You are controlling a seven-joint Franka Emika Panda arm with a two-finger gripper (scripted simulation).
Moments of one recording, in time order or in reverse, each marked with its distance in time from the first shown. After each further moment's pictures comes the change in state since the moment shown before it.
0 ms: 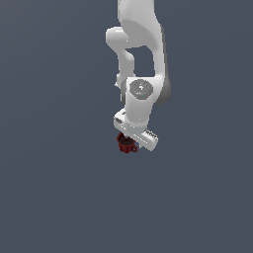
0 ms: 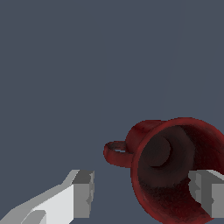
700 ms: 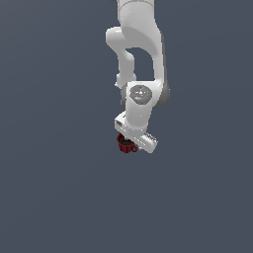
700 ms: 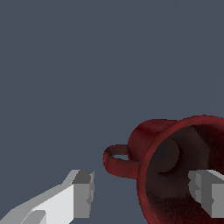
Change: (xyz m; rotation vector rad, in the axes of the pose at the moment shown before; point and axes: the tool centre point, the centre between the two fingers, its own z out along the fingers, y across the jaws) arm -0.001 -0.001 0.019 0.001 0.002 0.028
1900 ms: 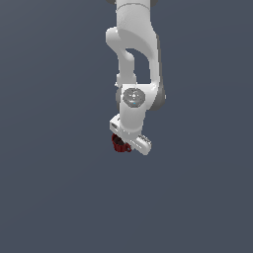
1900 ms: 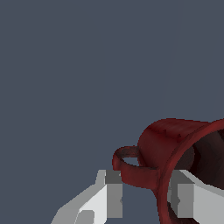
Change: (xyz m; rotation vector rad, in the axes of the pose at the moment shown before) arm 0.018 0.011 0.006 0.000 -0.002 -0.002
